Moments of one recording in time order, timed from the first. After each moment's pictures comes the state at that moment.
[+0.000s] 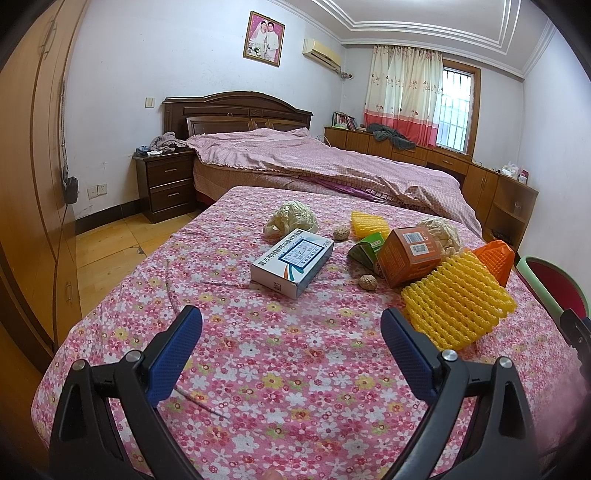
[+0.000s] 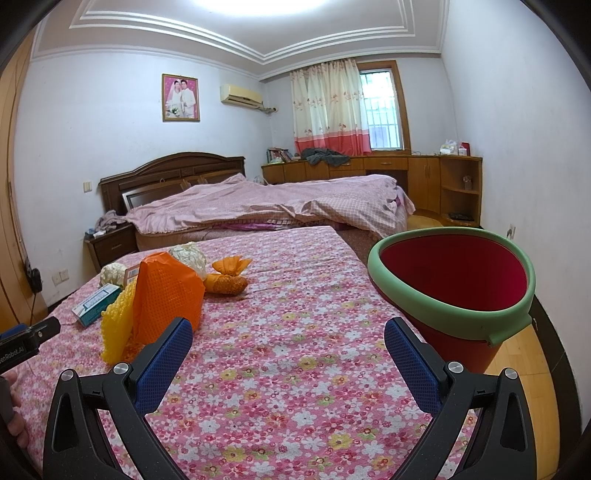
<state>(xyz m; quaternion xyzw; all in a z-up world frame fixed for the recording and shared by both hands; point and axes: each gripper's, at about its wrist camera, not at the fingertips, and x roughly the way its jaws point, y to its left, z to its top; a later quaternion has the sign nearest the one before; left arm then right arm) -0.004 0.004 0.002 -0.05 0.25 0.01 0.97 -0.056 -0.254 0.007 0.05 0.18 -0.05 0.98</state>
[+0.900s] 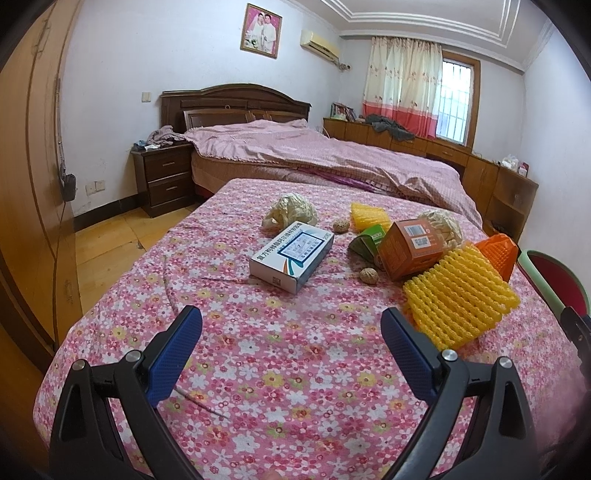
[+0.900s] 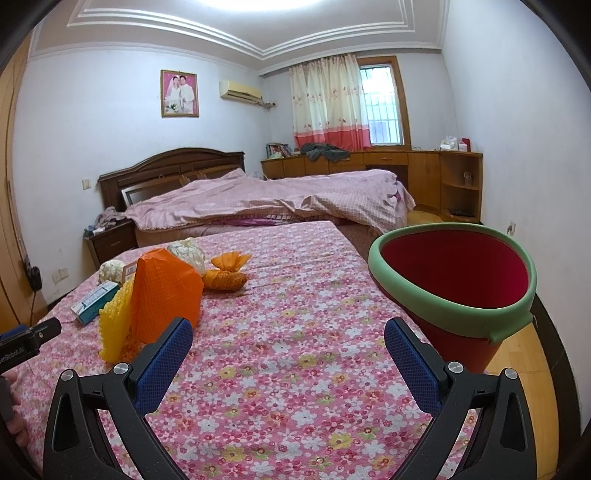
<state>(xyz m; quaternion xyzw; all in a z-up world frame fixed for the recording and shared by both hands) 0.004 0.001 0.001 -0.05 0.27 0.00 0.96 -0.051 -0.252 0.005 0.05 0.19 -0.05 0.98</state>
